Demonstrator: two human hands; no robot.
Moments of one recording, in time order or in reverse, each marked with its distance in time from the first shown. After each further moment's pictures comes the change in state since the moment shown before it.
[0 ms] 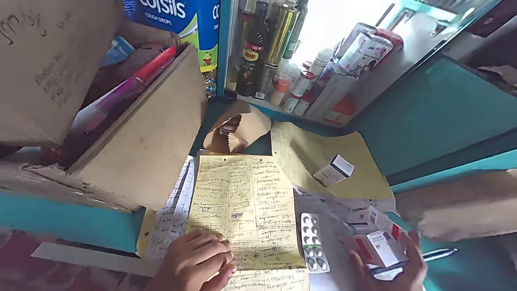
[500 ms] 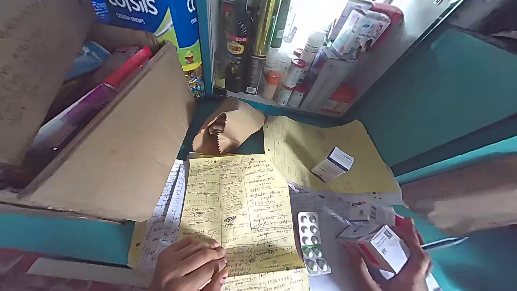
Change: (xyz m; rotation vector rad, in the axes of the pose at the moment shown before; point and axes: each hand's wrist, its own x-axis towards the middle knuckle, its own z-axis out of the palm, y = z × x) left_hand 0.001 0.004 -0.003 -0.005 -0.015 -0.045; right_hand -0.002 0.007 0.001 0.066 -0.093 -0.011
